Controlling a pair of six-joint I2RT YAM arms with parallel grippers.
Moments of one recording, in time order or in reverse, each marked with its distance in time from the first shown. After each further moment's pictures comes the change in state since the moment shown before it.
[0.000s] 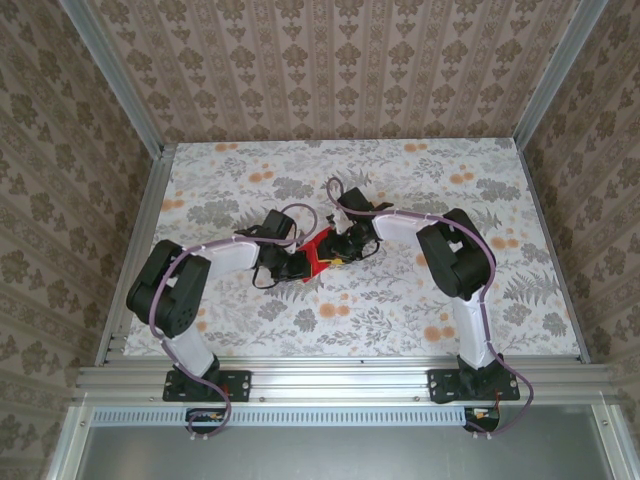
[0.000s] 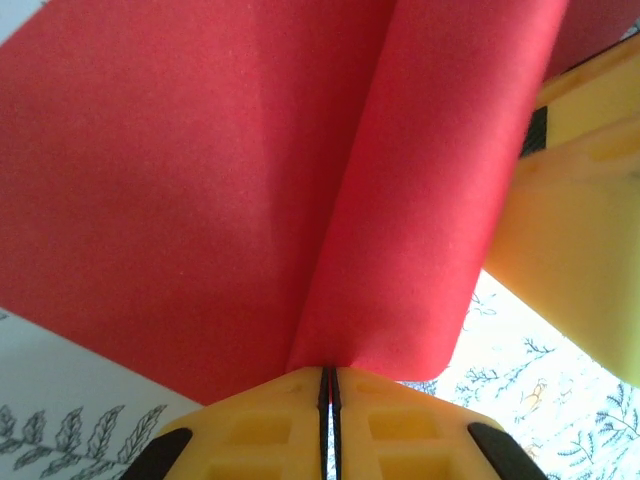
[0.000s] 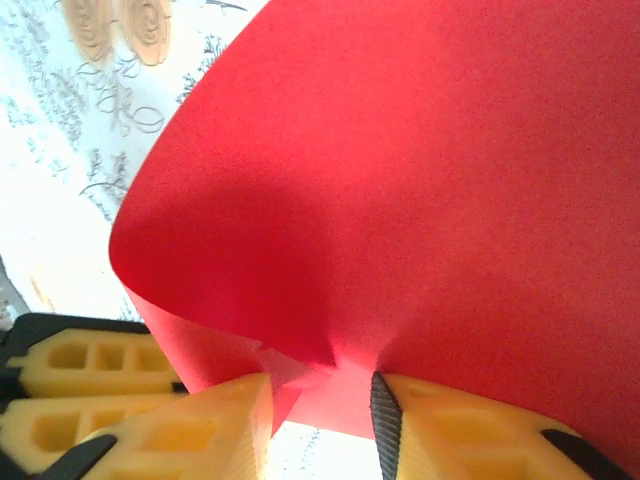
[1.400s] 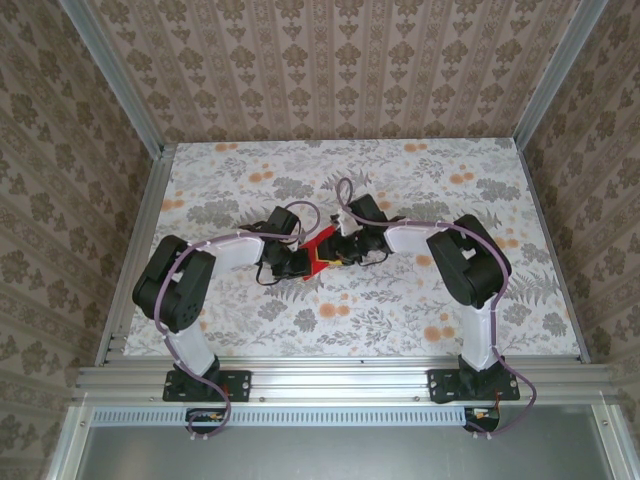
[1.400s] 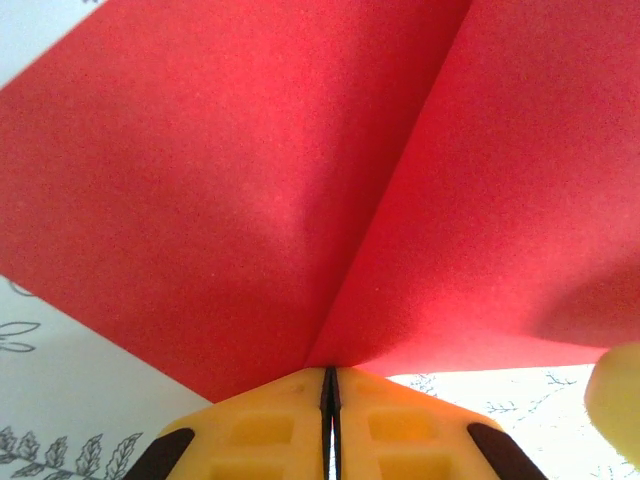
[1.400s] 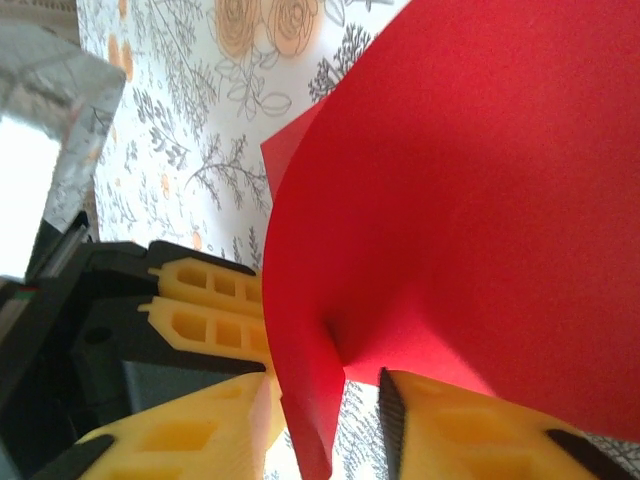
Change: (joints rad) left arm -0.007 0.036 0.057 -0.057 -0.052 -0.011; right arm -0.002 -0.110 -0.206 0.300 -0.107 0.068
